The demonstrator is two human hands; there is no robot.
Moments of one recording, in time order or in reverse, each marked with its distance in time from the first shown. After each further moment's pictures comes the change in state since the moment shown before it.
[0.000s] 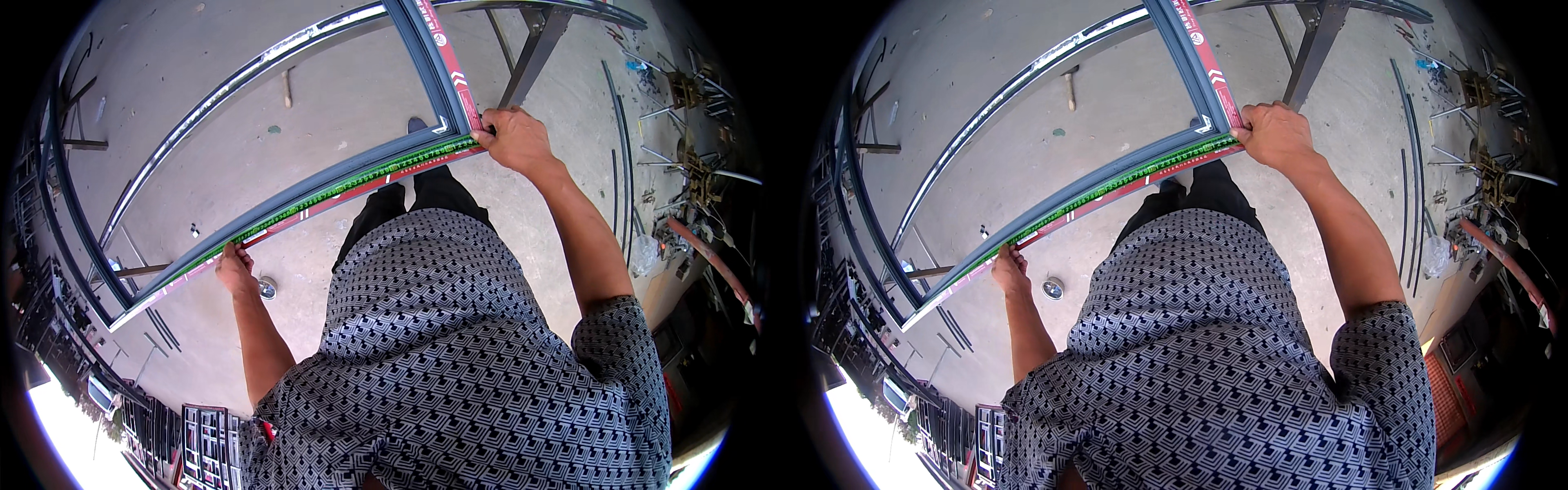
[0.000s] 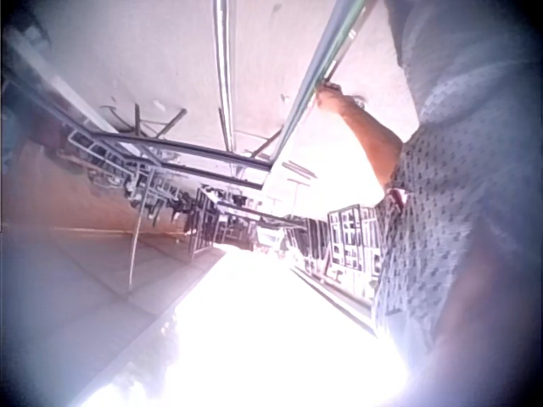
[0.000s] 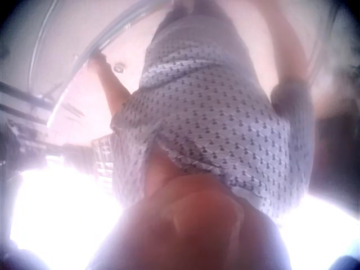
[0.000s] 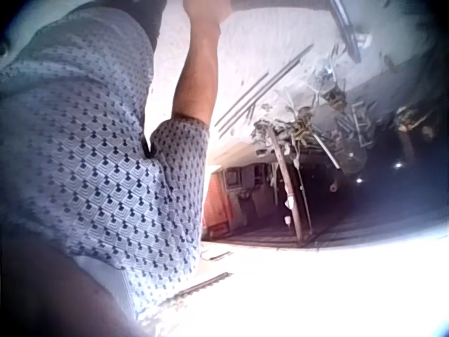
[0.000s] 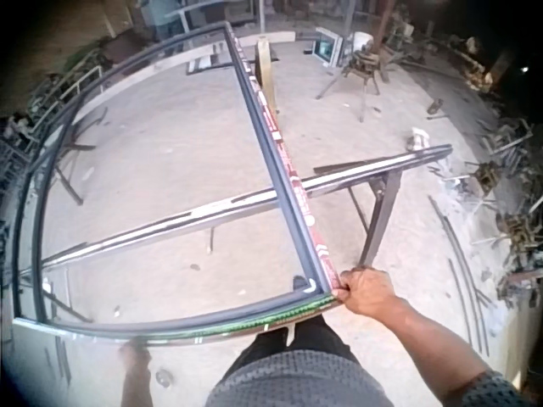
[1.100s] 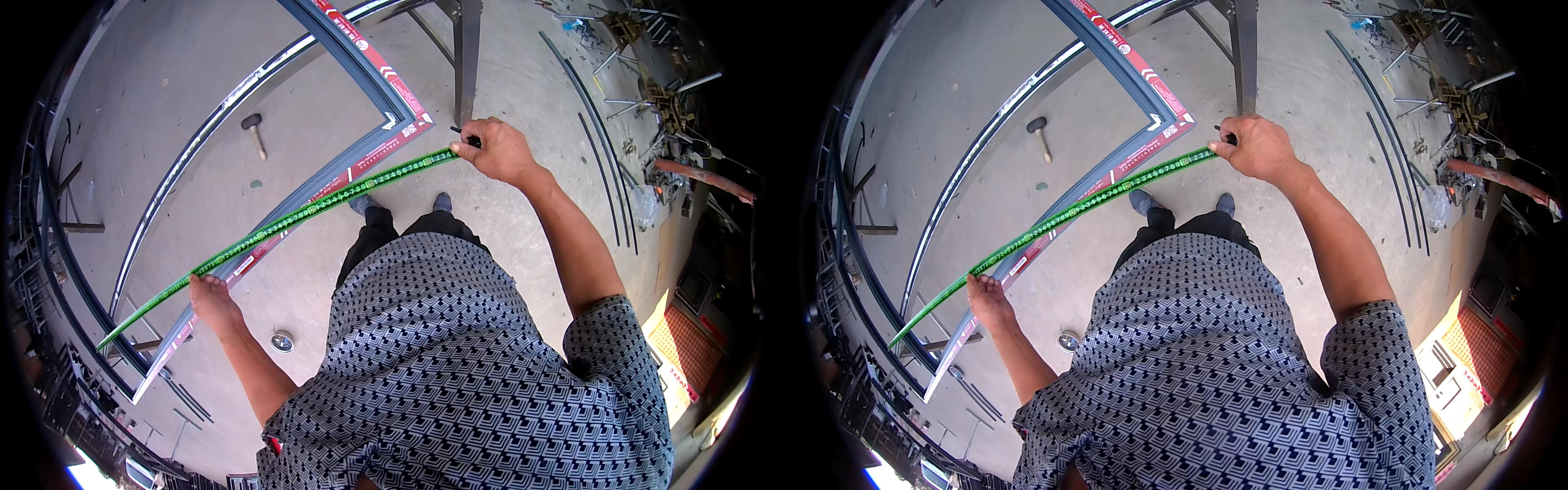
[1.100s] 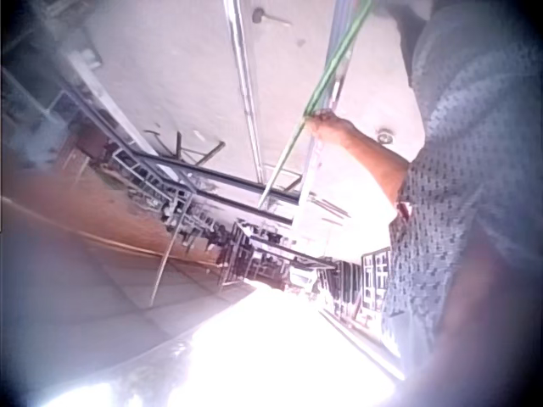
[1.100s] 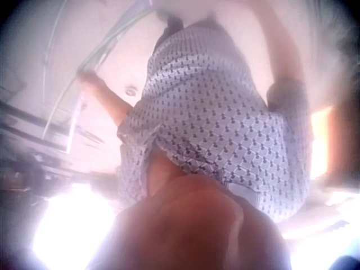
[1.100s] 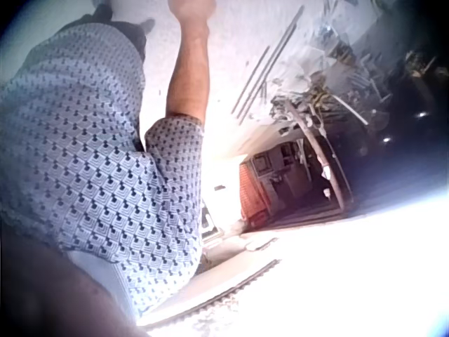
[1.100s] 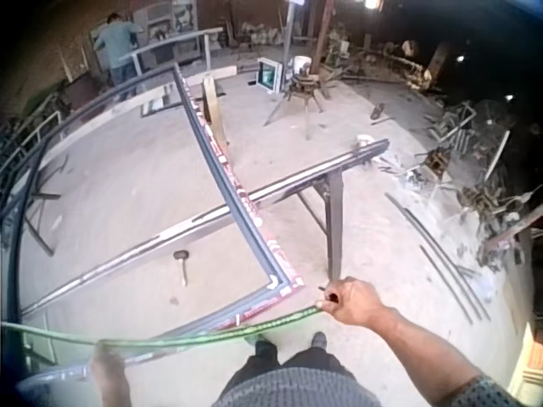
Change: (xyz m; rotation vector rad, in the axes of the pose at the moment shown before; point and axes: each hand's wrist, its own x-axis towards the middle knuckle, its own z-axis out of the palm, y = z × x) left_hand 0.007 0.055 0.028 -0.293 -0.350 0.287; right_hand -0.050 0.033 0.035 0.262 0.206 0.072
